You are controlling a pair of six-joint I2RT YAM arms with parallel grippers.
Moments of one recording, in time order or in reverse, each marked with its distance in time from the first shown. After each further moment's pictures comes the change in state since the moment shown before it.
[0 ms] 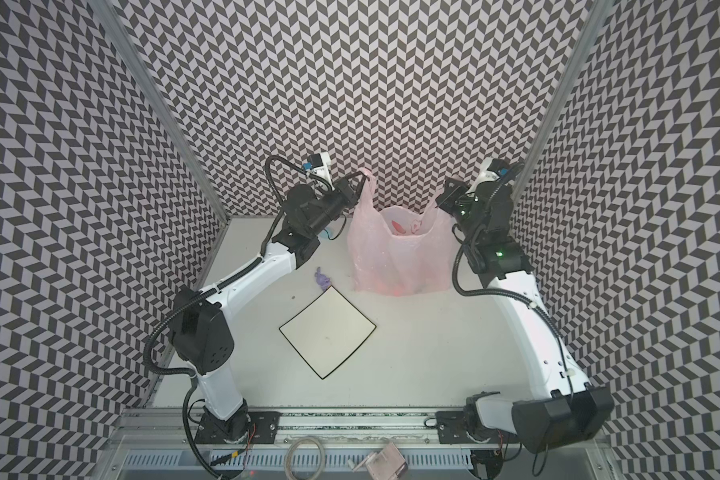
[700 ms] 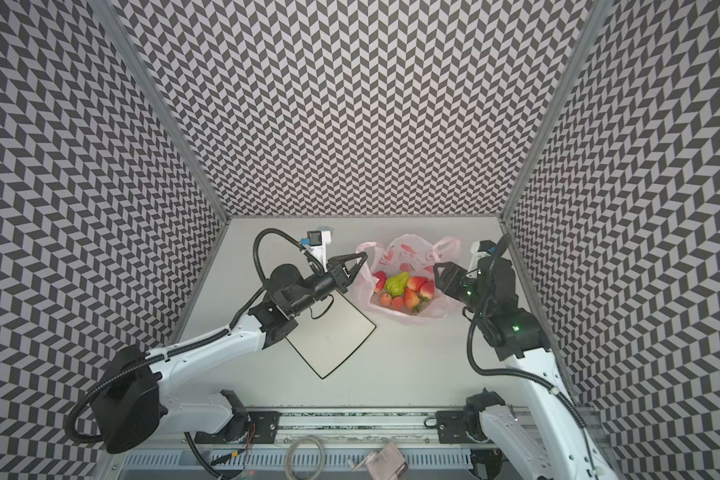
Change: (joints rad) left arm -0.212 -0.508 -0.795 0.148 -0.049 0.088; right arm 0.000 -0.444 -0.425 -0.462 -0.085 -0.036
